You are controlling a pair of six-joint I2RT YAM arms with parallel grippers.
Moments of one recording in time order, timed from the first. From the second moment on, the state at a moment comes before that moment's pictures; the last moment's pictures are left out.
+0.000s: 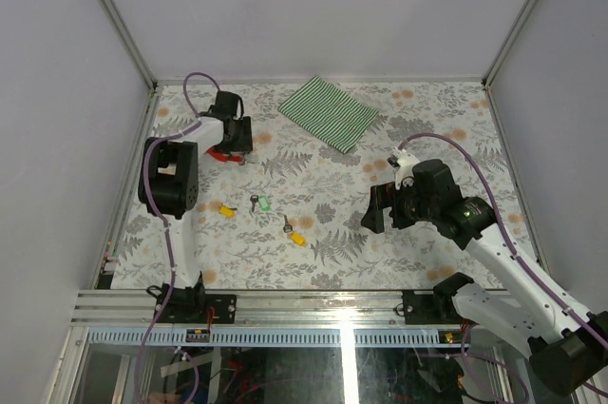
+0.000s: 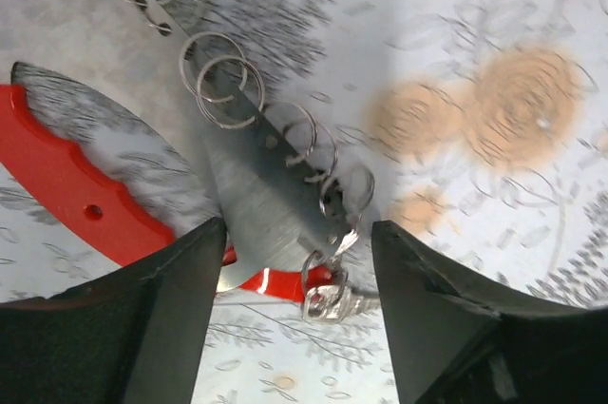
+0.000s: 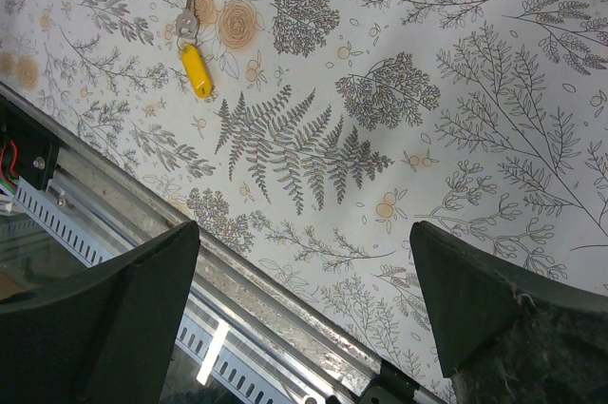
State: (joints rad) left arm -0.08 2.09 1.46 -0.41 -0.03 -0.21; right arm 0.51 0.88 0.77 -0.69 -0.28 0.31
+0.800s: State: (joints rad) left arm -0.70 1.88 1.16 -0.33 -0.05 -0.34; right arm 0.51 0.80 0.78 -0.70 -0.21 0.34
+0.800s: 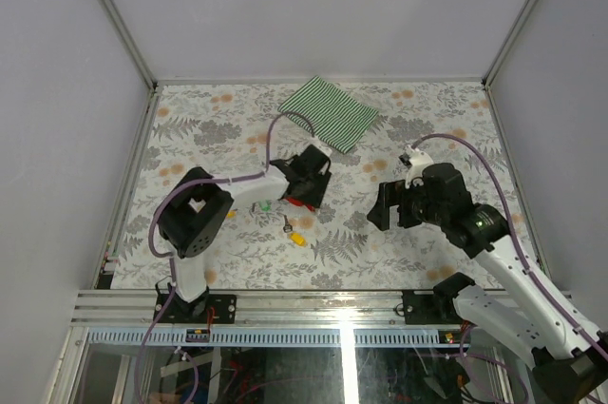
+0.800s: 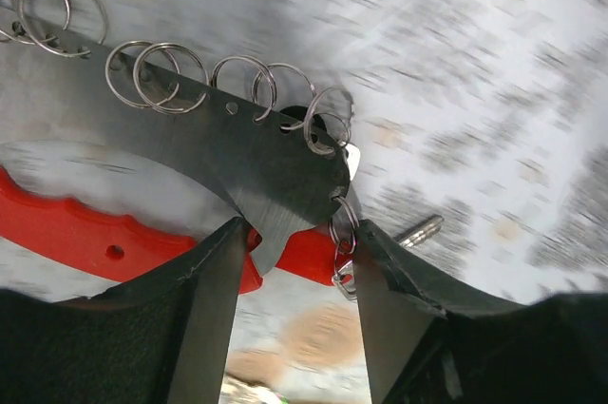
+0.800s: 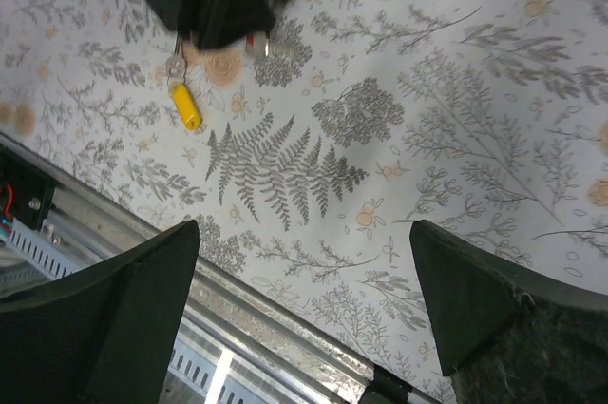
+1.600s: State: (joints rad) left arm -1.03 1.43 1.01 -0.23 -0.13 -0.49; right arm 0.51 0.66 0.80 -0.74 0.13 0.52
